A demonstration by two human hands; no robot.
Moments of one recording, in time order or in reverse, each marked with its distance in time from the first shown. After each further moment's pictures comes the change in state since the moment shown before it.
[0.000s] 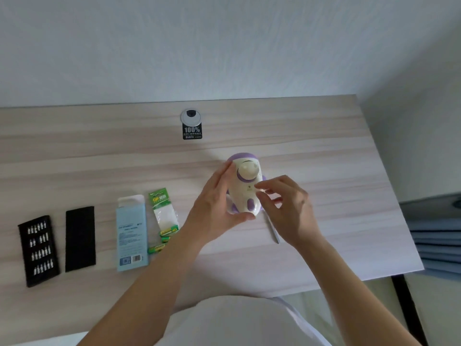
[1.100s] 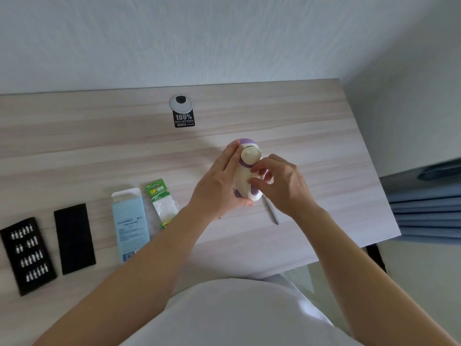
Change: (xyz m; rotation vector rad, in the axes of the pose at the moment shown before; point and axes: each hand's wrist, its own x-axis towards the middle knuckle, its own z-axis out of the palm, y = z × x) left_hand 0.019 -0.029 0.004 0.074 -0.100 0.087; right_hand 0.022 -0.016 0.013 -0.253 -0.128 0.066
